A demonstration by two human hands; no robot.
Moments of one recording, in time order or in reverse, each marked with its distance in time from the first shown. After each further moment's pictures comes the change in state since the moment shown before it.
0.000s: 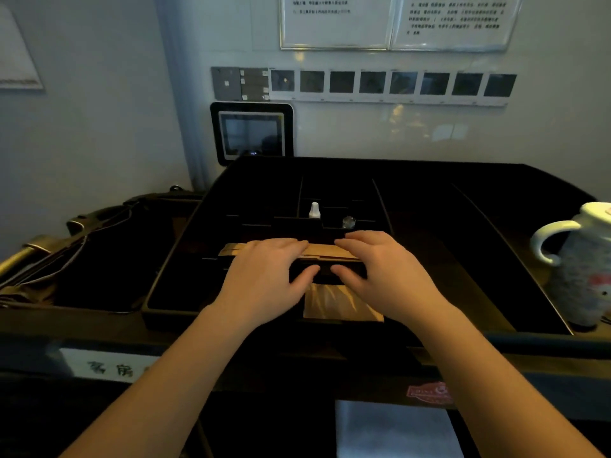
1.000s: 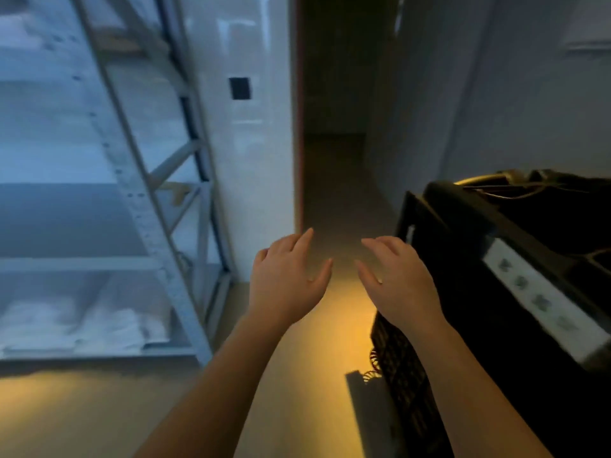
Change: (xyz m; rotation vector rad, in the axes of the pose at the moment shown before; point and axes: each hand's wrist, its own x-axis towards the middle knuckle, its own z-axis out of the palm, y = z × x) left_hand -0.386 0.048 -0.180 0.652 0.211 -1.416; right_hand -0.125 -0.349 0.066 0.775 -0.358 -0.893
